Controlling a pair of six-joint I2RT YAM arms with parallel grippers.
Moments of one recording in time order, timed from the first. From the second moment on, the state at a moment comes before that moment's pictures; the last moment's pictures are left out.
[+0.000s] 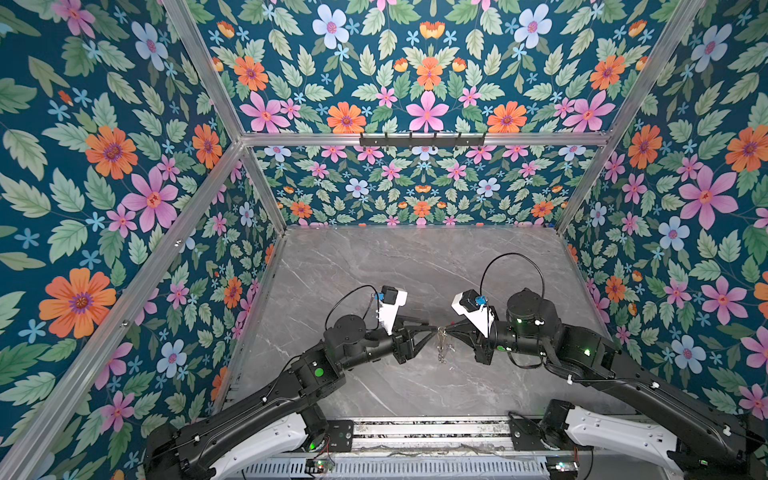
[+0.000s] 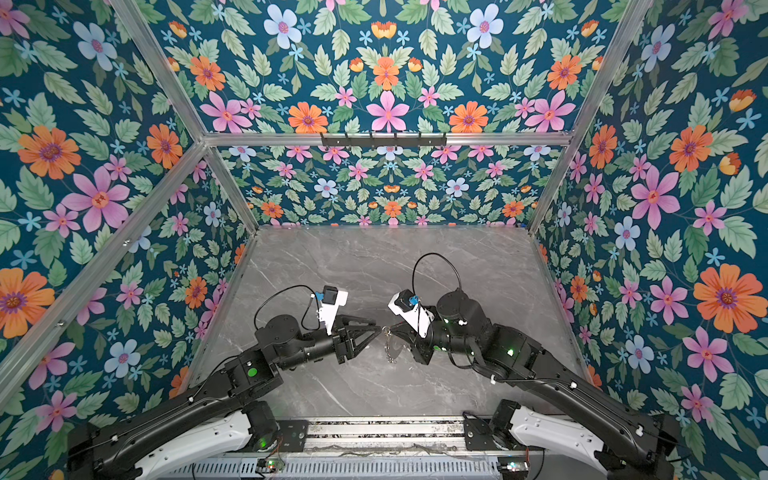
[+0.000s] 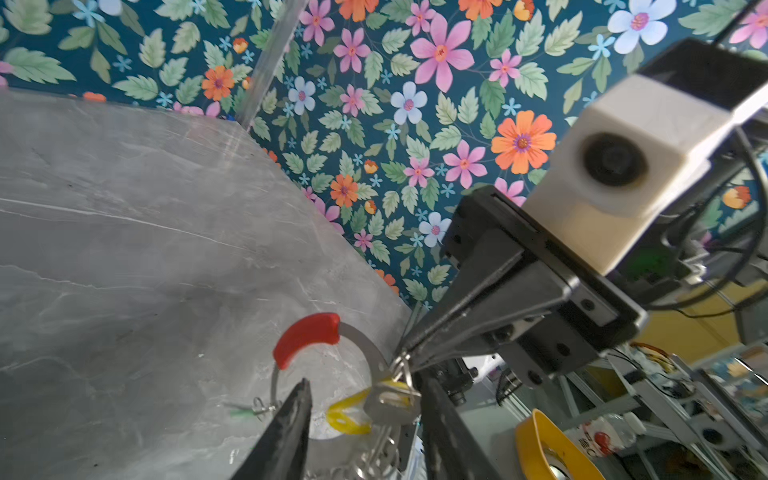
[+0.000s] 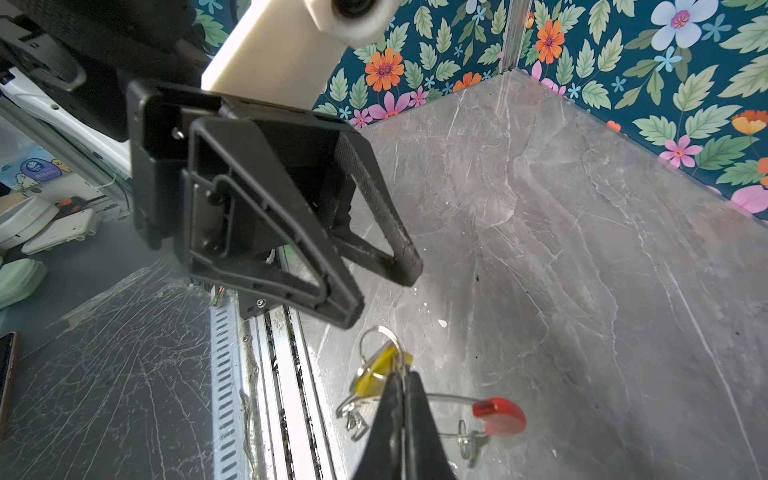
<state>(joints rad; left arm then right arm) -0.99 0.82 0.63 0.13 0.29 -0.63 0.93 0.92 1.02 -0.56 -0.23 -0.01</state>
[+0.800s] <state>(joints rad) -0.99 0.87 0.64 0.16 0.35 -0.70 0.93 0.94 1.02 -0.56 -0.21 -0.02</state>
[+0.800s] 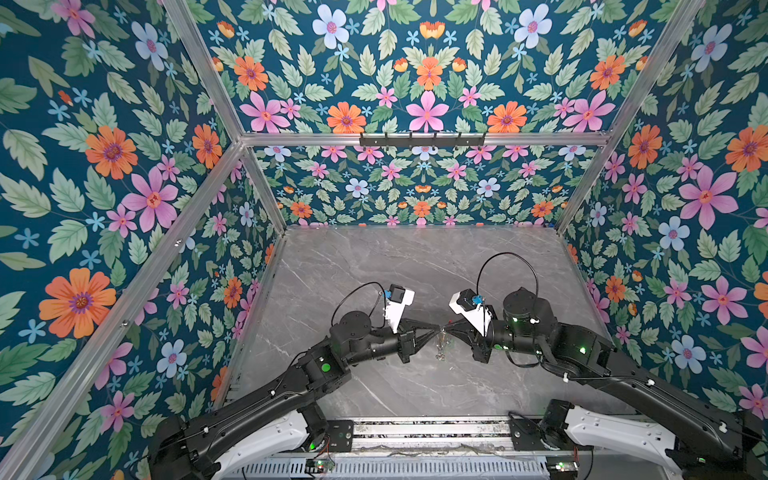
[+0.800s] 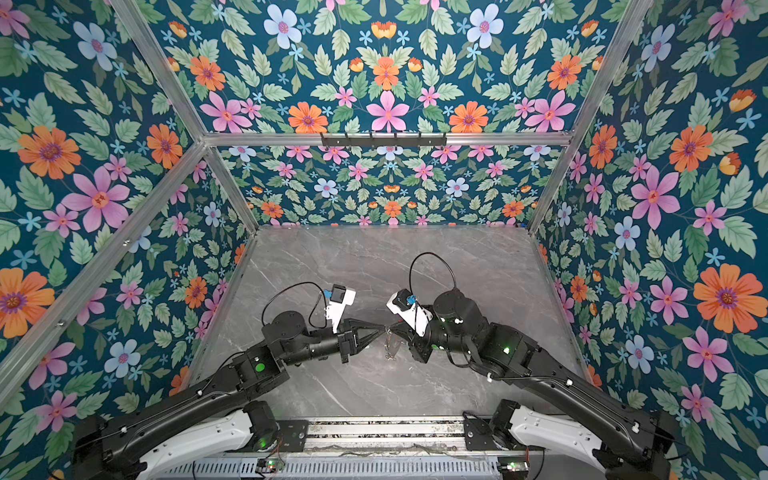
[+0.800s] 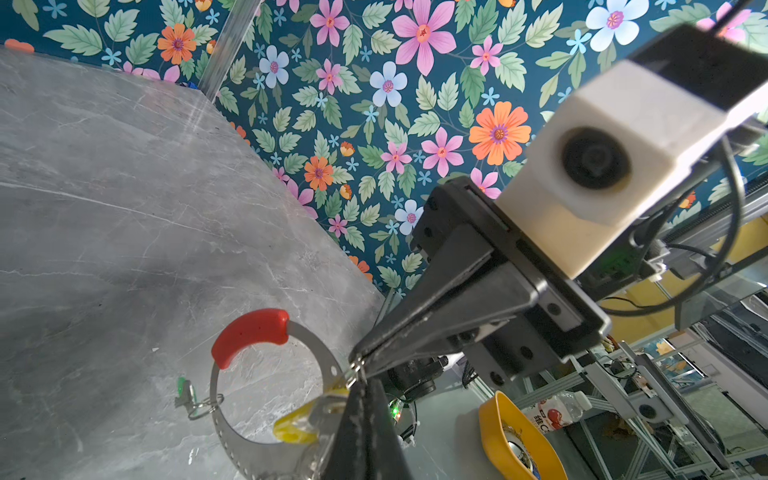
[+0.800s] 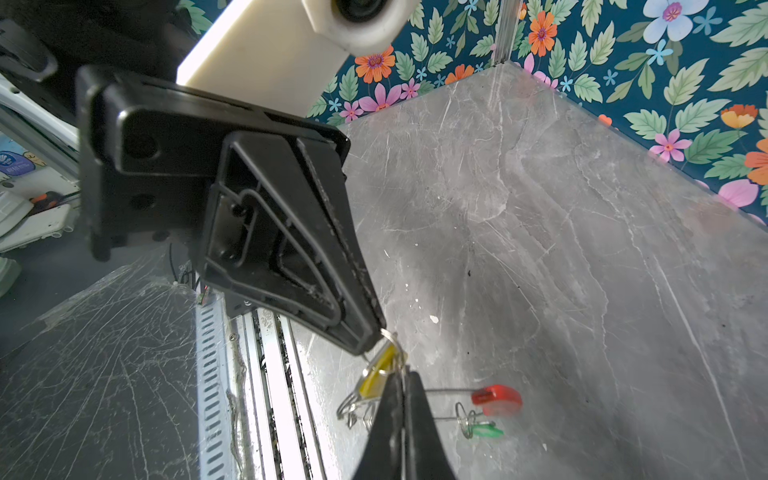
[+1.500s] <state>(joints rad) -0.91 0.89 0.79 -0.15 0.41 -0.70 0.93 0.93 0.96 -0.47 -0.28 -0.02</state>
